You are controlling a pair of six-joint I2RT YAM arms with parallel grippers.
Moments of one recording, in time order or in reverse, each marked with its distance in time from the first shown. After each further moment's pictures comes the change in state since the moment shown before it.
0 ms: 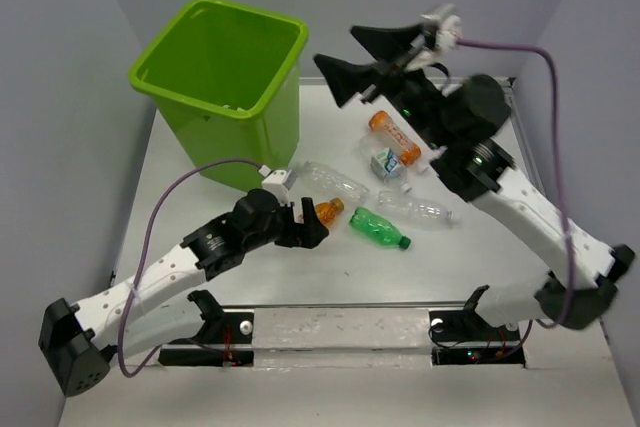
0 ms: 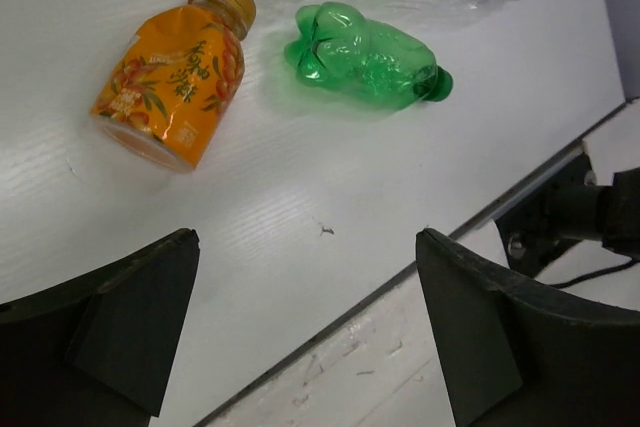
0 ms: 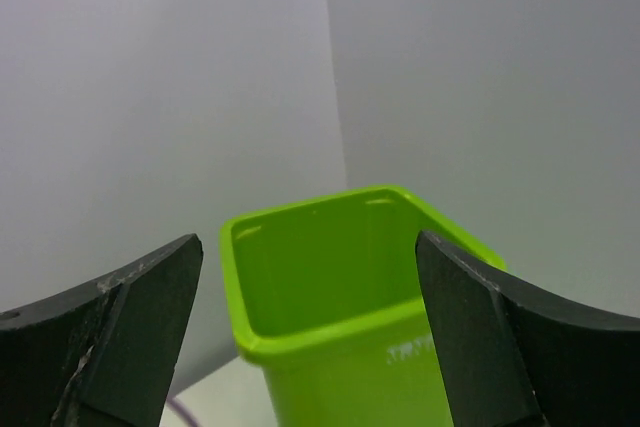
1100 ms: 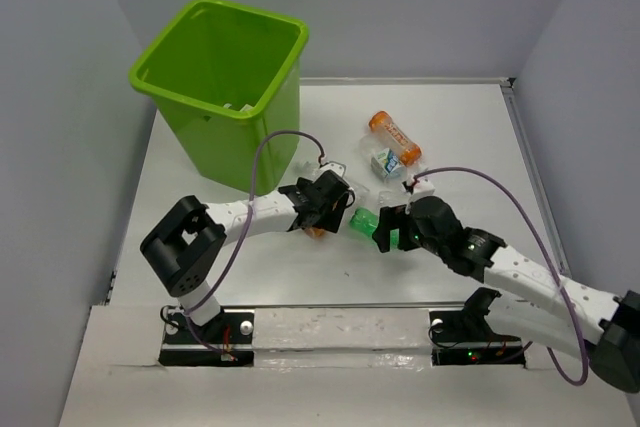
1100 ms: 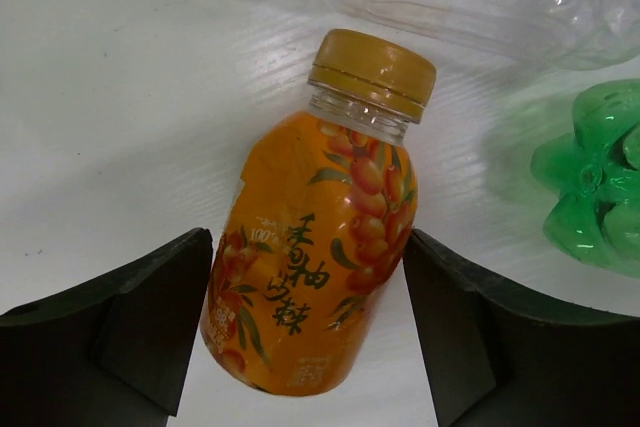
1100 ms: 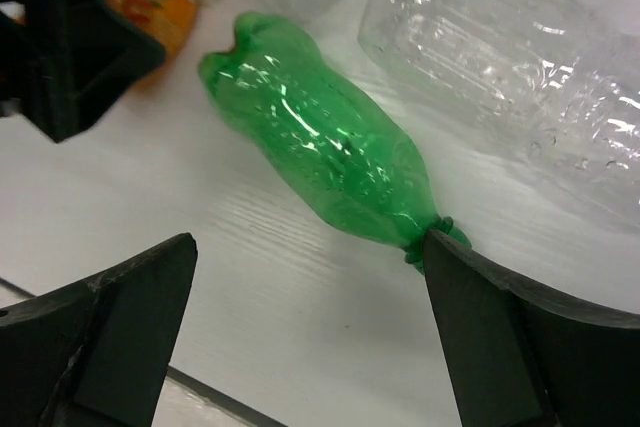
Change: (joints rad) left arm -0.050 0.813 0.355 -0.016 -0.372 0.252; right arm -0.042 -0.609 -1.184 -0.541 0.191 0.418
